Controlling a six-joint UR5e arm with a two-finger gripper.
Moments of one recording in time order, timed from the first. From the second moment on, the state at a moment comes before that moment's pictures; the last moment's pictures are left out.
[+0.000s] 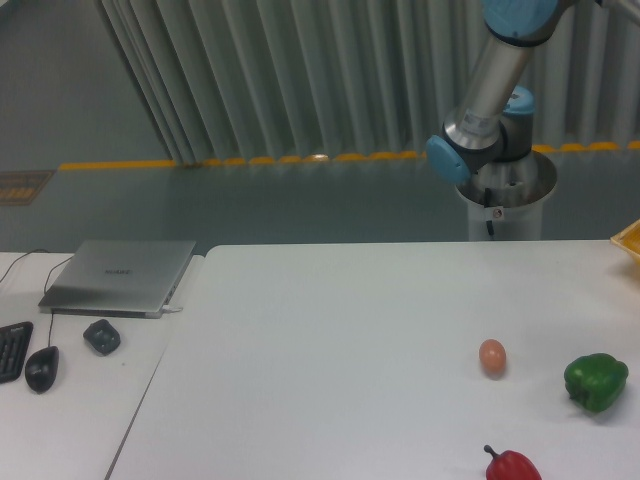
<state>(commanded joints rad) 2.95 -1.99 -1.59 -1.14 1.73 1.87</state>
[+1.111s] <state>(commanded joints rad) 2.94 -1.96 -1.45 -1.45 1.72 1.79</state>
